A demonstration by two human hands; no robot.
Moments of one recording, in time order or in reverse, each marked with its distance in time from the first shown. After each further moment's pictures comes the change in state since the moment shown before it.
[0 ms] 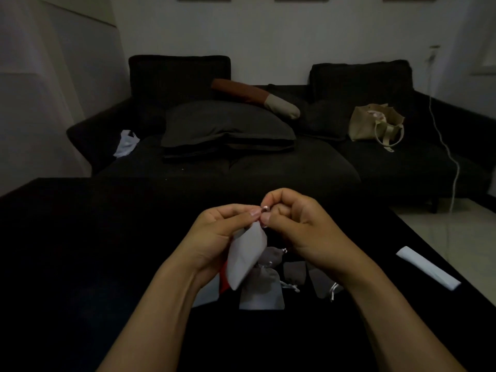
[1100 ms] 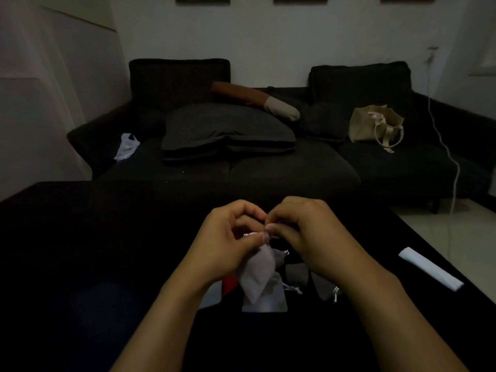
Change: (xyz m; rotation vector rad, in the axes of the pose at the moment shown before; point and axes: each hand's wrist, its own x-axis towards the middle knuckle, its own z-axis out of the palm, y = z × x) left_hand -0.002 -0.001 -0.005 0.616 -0.052 0.248; right_hand 0.000 -0.011 -0.002 -0.865 0.045 -0.141
